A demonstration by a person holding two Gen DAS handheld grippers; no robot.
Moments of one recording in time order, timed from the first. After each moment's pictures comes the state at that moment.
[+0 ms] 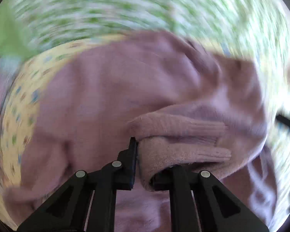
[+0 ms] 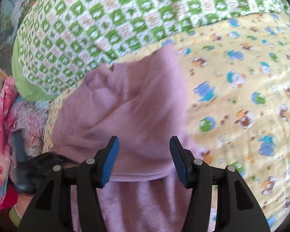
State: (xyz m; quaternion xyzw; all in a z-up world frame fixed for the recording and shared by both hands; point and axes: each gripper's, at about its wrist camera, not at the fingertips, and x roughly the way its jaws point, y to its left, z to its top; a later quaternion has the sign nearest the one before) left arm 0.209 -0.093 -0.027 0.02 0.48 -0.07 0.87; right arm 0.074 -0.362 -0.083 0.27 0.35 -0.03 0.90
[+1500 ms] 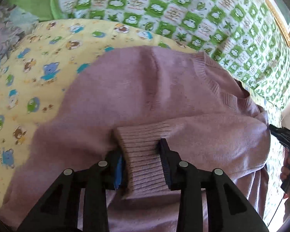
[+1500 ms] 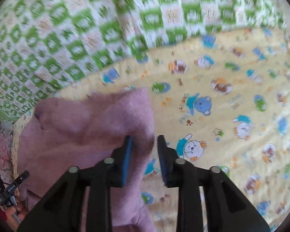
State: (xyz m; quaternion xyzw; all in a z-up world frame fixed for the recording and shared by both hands) left arm 0.293 -0.026 -0.071 -0.11 0.47 -0.11 0.87; right arm 0.133 -0.440 -0.066 0.24 0.35 -0.12 0.90
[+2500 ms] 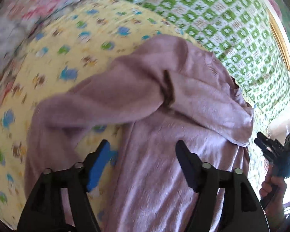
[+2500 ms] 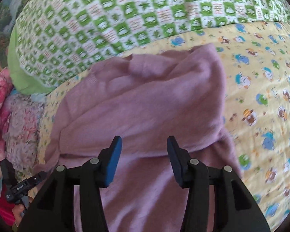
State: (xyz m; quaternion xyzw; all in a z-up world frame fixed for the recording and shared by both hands) left arm 0.144 0.070 -0.059 -0.22 0.51 -0.08 0.83; right arm 0.089 -0.308 -0.066 0.25 0.39 -0.03 0.89
